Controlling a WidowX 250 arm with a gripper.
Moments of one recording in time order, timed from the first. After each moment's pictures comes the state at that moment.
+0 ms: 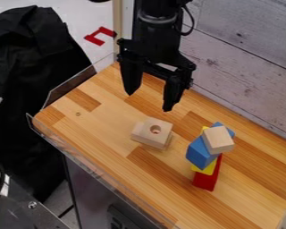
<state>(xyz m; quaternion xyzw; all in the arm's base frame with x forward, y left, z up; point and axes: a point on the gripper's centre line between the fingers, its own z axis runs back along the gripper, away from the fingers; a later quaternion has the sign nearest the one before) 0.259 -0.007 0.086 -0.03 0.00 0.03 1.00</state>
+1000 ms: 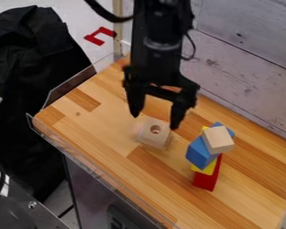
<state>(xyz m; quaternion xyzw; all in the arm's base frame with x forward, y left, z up) 0.267 -0.018 0.043 -0.05 0.03 0.10 0.99</state>
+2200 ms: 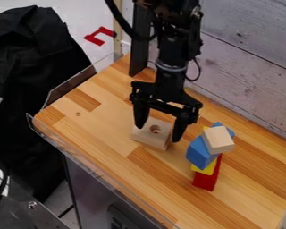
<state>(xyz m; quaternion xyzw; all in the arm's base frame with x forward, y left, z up) 0.274 -0.011 0.010 -0.01 0.07 0.10 0.99</state>
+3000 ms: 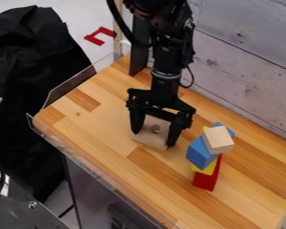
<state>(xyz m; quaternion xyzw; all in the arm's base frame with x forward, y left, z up) 0.276 -0.002 -0.009 -0.02 0.08 0.12 0.99</state>
